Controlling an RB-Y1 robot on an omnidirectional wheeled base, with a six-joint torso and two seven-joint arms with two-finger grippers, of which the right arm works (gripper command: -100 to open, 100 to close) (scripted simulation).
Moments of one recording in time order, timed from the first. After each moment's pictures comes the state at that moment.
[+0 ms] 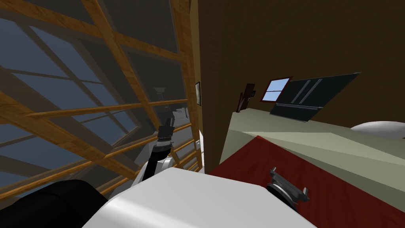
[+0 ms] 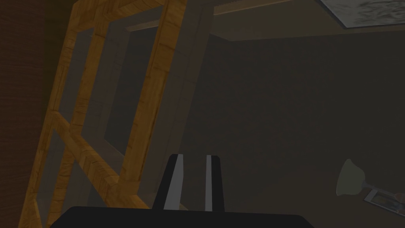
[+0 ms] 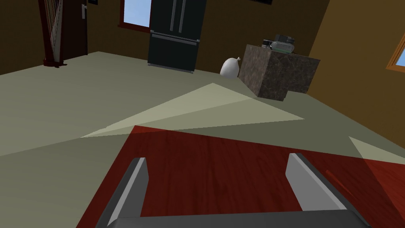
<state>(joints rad) 0.12 -0.23 -0.17 -0.85 -1.10 -0.97 -0.85</state>
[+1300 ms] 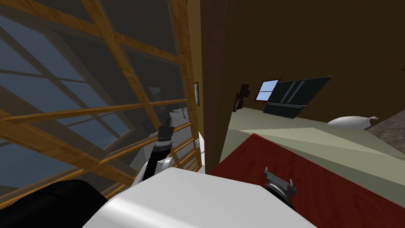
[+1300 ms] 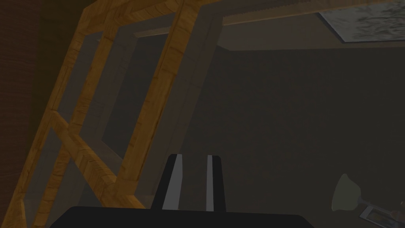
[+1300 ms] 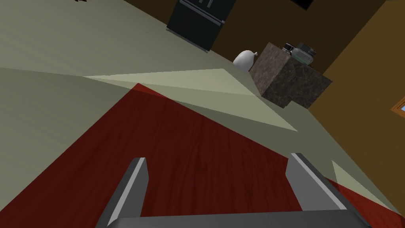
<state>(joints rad) 0.11 -0.24 -0.19 -0.79 -0.95 -0.80 -0.68</state>
